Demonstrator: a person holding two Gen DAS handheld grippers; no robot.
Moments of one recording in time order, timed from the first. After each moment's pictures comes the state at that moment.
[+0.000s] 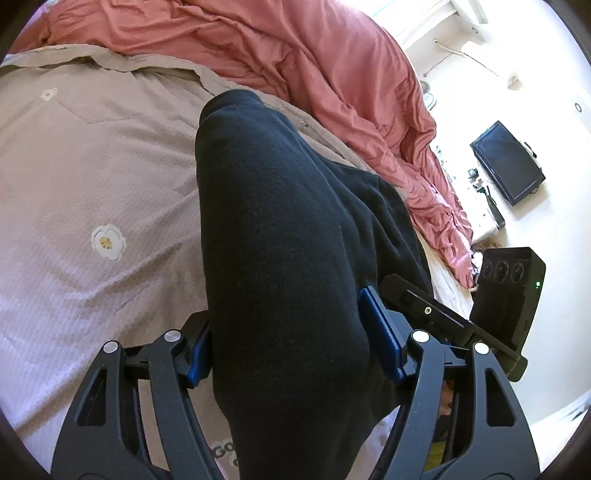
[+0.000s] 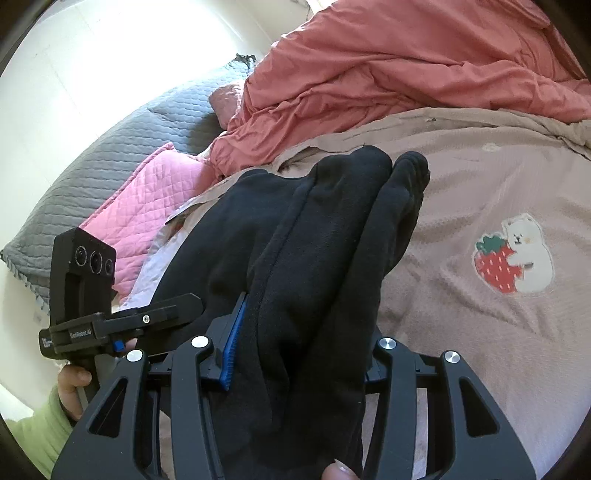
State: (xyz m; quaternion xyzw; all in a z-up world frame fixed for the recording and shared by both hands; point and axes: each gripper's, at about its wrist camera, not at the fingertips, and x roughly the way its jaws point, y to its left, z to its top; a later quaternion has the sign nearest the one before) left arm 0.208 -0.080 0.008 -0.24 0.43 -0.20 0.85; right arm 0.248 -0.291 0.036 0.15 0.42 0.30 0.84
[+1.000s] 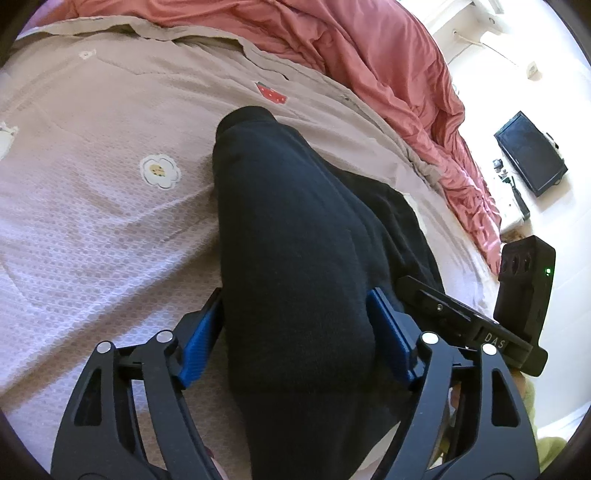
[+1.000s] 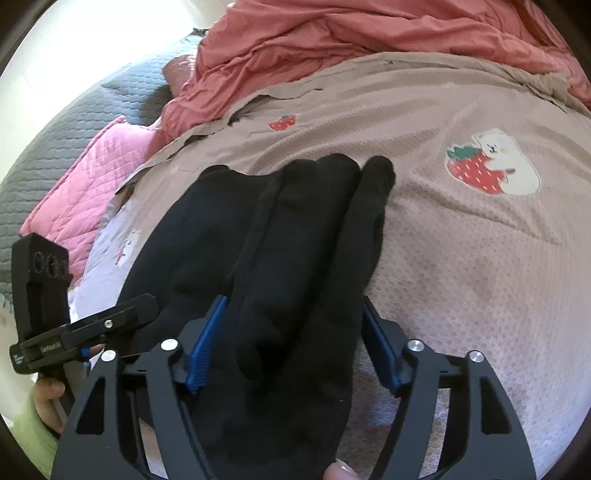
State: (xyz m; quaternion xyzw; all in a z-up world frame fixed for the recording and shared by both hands) left arm 0.183 -0.066 -0.047 -0.22 0.46 -0.15 0.85; right arm 0.231 -0.277 -0.031 0.12 0.48 0.21 0.84
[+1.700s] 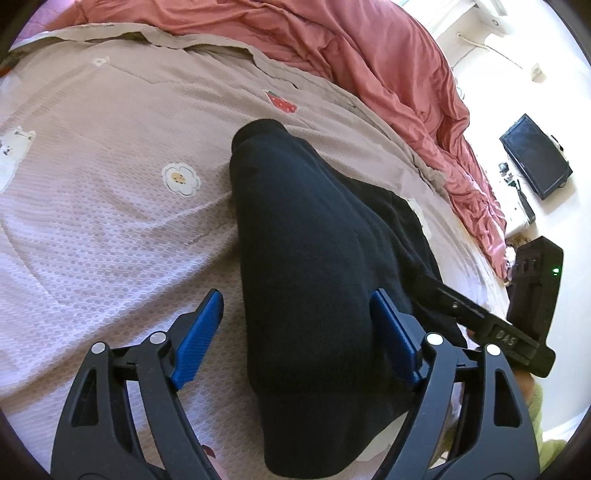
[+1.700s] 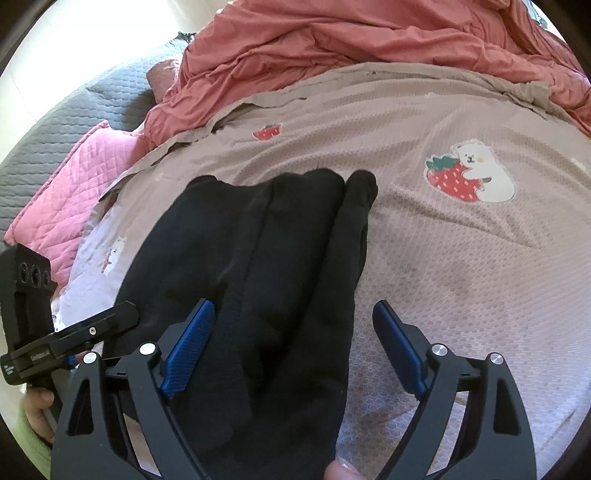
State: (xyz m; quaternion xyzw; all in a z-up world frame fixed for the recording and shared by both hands) left arm 0.177 -0.055 -0.038 -0.22 0.45 -0.14 0.85; right arm 0.221 -0.280 -0.011 0.11 0.46 0.18 0.86
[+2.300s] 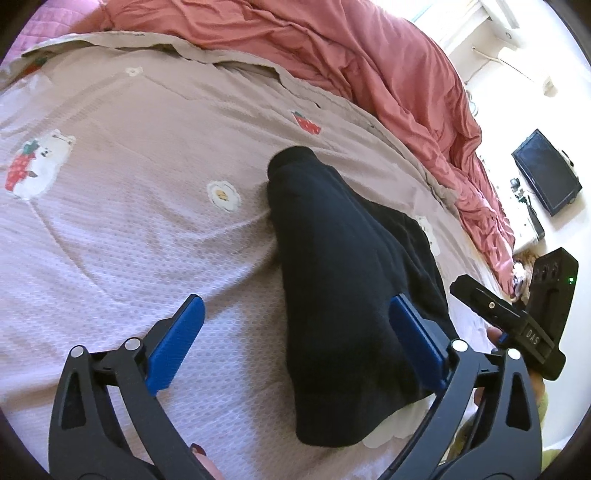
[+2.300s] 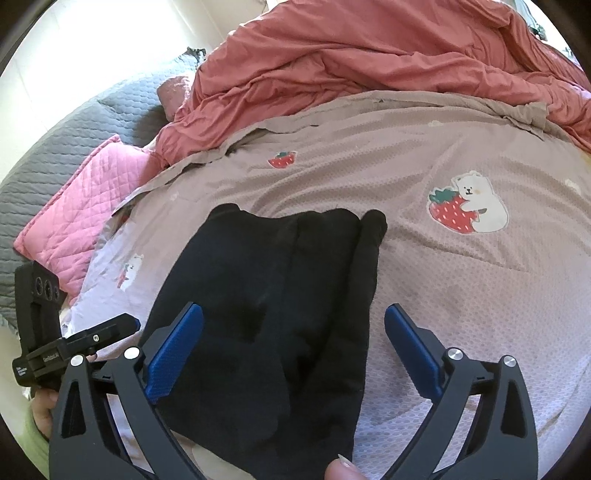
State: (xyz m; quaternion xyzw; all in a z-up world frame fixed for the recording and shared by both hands) left arm 0.163 -0.027 -0.018 -0.23 0.44 -0.10 0.86; right arm 0.217 -0.276 0.019 0.12 0.44 0.19 0.87
